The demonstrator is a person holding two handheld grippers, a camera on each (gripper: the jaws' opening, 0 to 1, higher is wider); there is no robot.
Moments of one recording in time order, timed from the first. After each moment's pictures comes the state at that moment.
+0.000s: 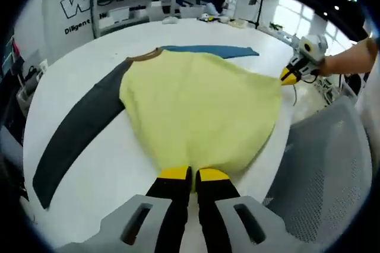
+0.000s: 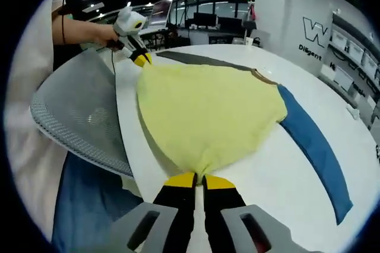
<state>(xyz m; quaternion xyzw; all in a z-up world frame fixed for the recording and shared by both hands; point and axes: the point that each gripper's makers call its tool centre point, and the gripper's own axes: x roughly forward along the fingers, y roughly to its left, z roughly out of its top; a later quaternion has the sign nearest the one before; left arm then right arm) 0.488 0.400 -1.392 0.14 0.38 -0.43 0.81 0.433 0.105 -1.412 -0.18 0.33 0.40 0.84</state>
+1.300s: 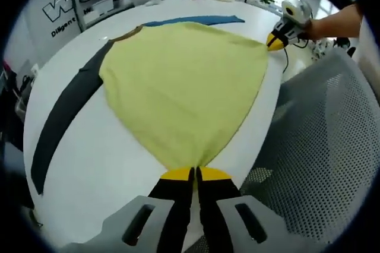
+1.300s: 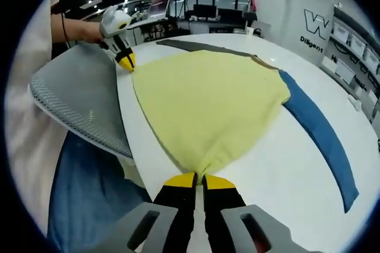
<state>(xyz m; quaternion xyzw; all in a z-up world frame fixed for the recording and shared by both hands) 0.442 0.420 -1.441 0.20 0.43 -0.41 0.78 0.415 0.093 -1.438 -0.19 0.36 0.41 0.82</state>
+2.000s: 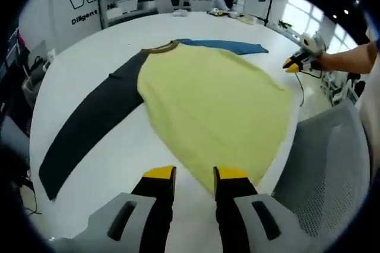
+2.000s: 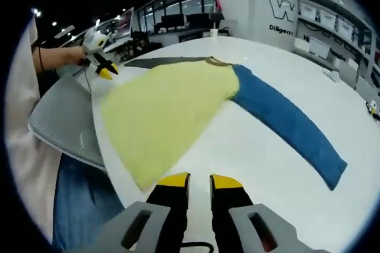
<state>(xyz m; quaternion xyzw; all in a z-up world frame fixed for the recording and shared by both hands) 0.527 0.436 -1.403 0.13 0.41 -0.36 0.83 0.484 -0.008 -1.417 -0.08 0.37 0.28 0.88</state>
